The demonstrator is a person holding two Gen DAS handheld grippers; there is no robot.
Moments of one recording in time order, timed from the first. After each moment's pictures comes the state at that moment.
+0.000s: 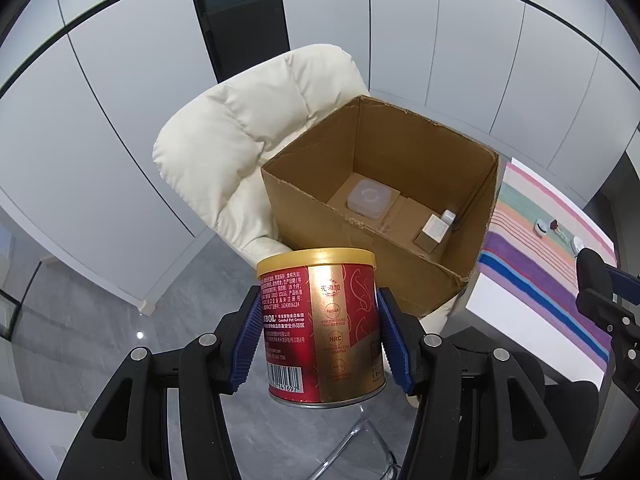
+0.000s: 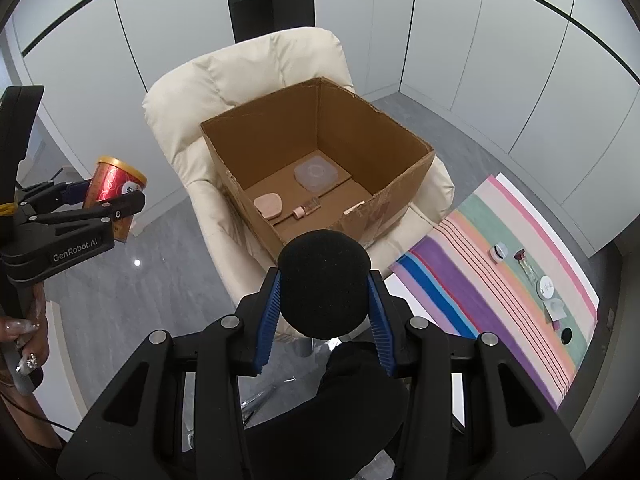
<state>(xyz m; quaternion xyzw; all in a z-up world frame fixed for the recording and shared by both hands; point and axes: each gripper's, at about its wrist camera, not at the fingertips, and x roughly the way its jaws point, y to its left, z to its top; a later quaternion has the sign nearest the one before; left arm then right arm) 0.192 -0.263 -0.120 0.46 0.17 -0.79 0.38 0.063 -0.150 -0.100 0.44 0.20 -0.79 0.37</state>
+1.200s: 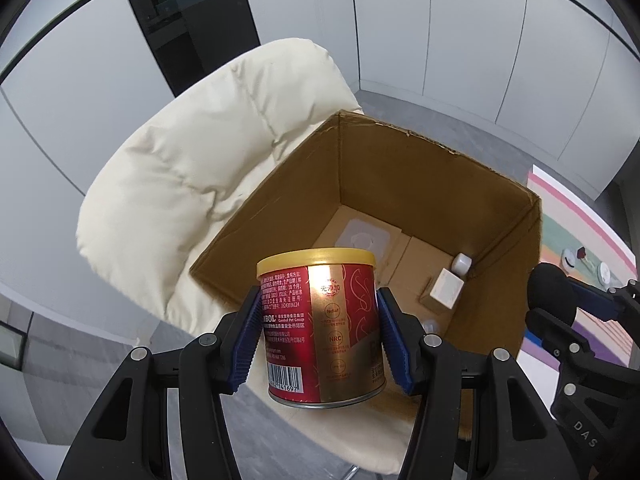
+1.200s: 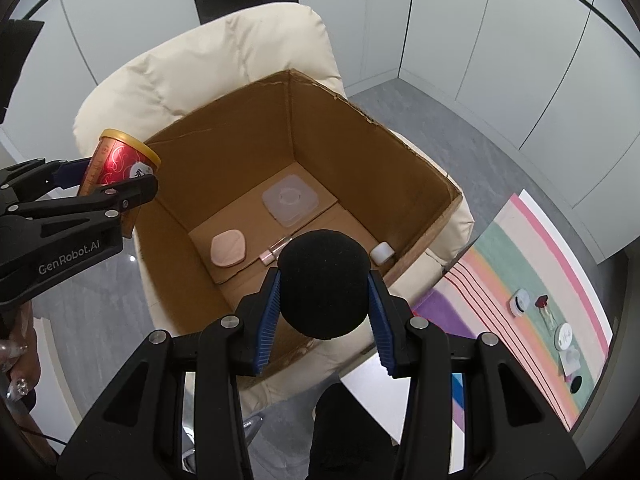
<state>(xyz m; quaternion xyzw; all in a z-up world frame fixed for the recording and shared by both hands) 0.044 -0.361 -0.162 0.49 0.15 -0.78 0.36 -0.081 -0.245 -0.168 0.47 0.20 -0.78 0.36</state>
